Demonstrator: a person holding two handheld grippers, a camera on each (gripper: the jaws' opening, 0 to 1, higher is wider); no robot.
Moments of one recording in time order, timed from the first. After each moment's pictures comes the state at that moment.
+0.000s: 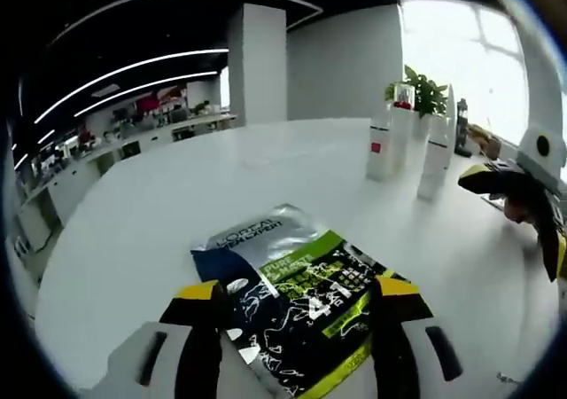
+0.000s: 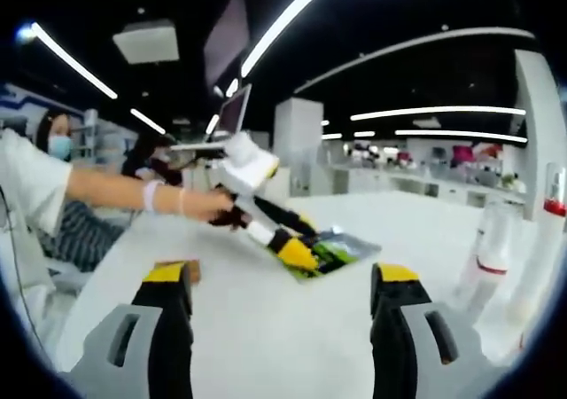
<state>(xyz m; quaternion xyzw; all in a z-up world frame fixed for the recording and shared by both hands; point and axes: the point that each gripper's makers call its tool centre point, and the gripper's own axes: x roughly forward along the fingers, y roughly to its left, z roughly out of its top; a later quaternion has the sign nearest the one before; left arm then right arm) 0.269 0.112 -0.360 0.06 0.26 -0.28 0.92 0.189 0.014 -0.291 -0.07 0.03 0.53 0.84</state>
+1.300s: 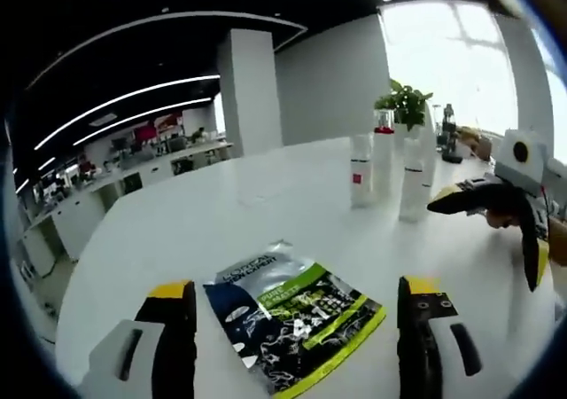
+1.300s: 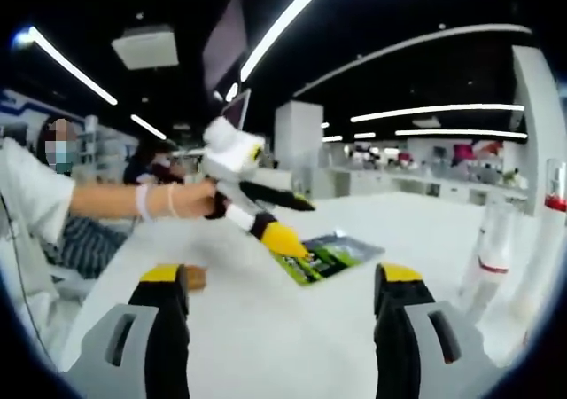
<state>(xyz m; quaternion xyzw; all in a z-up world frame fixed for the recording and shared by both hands) 0.272 0.111 -0.309 0.06 0.19 -0.30 0.93 0.194 0.014 -0.285 -0.05 0.03 0.54 0.84</state>
